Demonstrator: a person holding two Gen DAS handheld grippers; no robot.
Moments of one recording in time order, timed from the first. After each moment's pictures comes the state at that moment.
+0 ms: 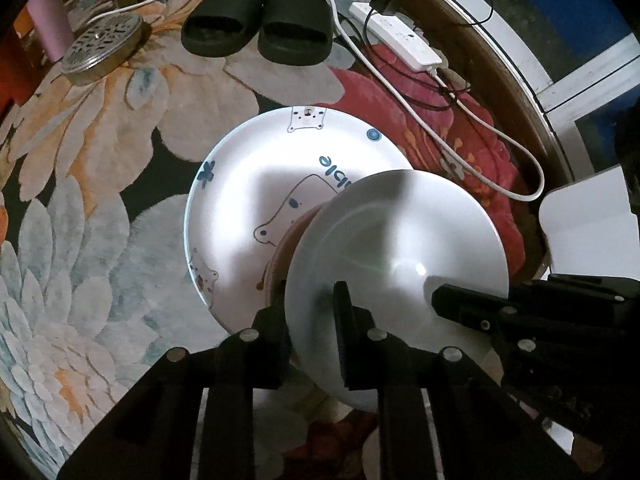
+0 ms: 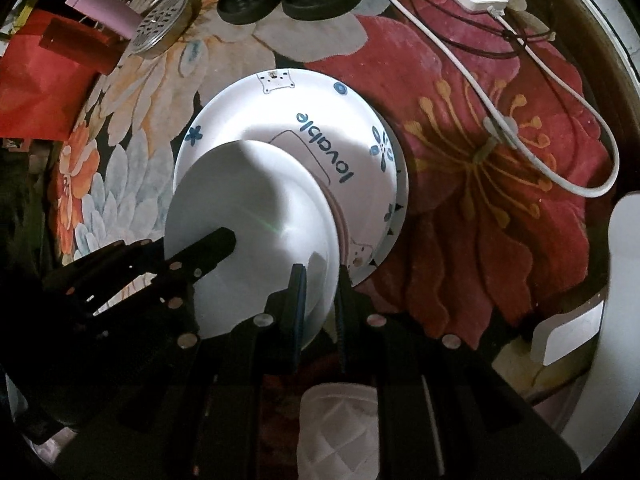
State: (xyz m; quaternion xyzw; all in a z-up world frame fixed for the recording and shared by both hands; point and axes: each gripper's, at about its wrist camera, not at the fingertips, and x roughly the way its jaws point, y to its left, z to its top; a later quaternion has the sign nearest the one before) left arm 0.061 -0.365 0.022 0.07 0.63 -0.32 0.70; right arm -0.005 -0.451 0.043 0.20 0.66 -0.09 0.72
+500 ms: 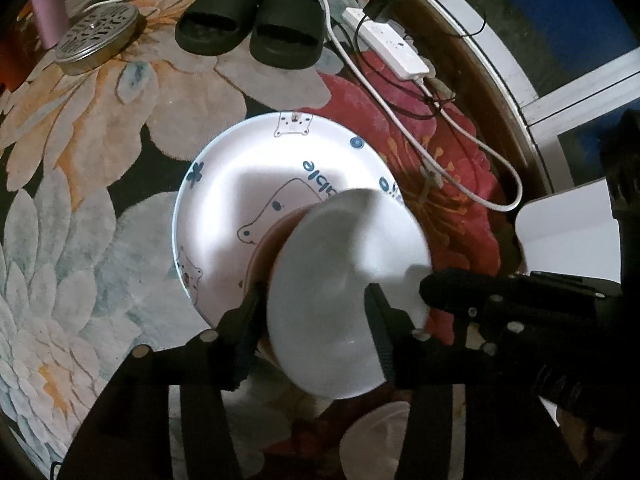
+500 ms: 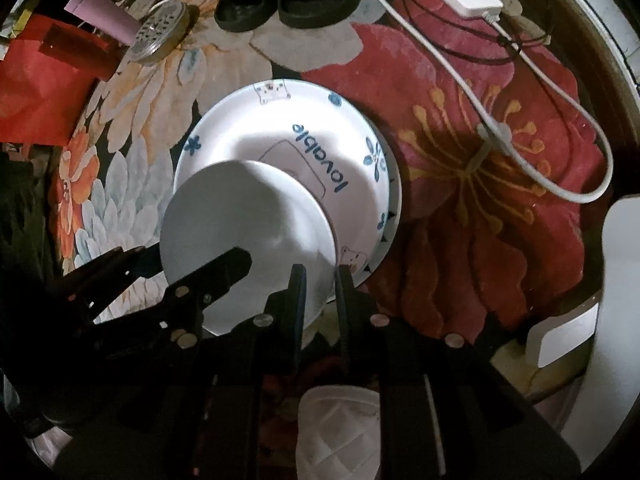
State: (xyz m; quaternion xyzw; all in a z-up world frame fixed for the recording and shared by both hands) left arm 0.064 -0.360 0.032 0.03 0.64 -0.34 0.69; right arm -0.003 -0.459 0.054 0.21 0.65 -0.09 0.72
